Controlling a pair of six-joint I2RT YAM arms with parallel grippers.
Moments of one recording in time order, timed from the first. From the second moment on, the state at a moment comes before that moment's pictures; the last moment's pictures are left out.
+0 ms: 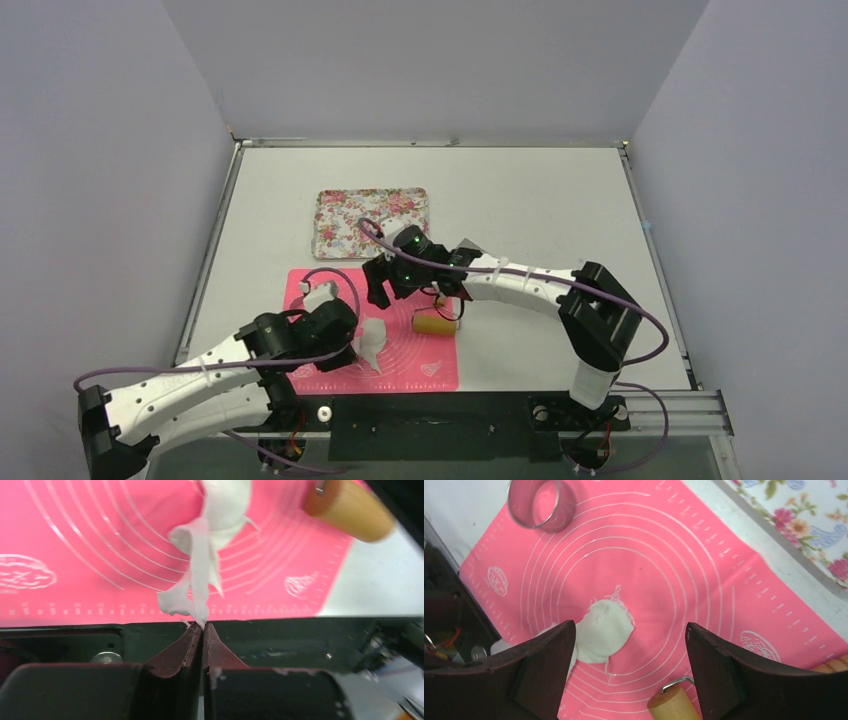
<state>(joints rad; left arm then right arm) -1.03 0.72 0.64 -0.98 -0.21 -1.24 0.95 1.77 1.21 -0.17 -0.13 0.34</state>
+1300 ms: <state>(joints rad) -0.55 1.10 0.57 -0.75 -0.13 -1.08 1.13 1.95 1.24 -0.18 0.02 0.30</state>
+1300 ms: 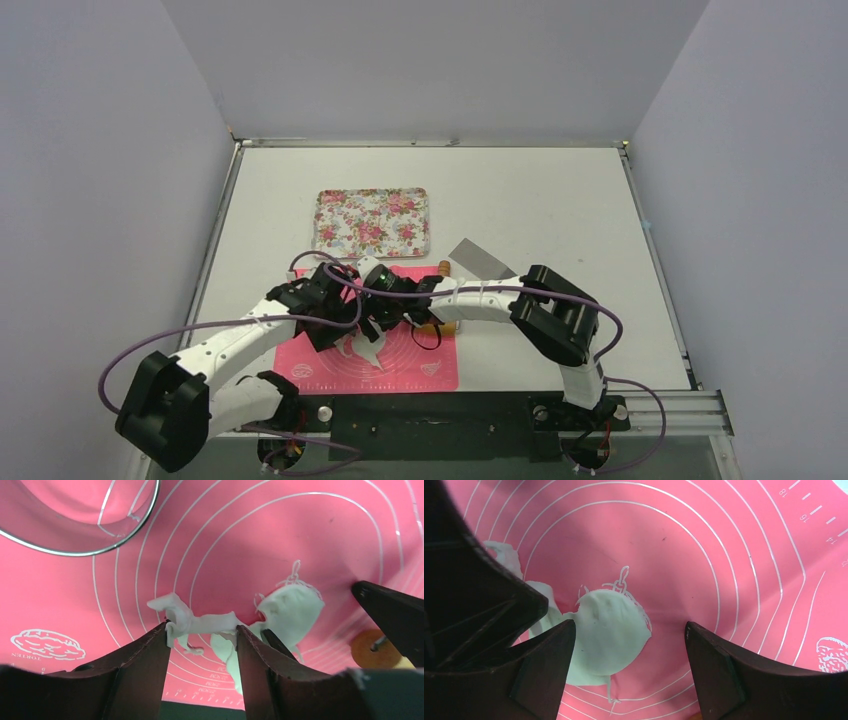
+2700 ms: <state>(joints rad) -0.61 1.25 0.61 -0.73 -0.26 -1.19 1.13 1.93 1.17 -0.07 0.08 0.41</state>
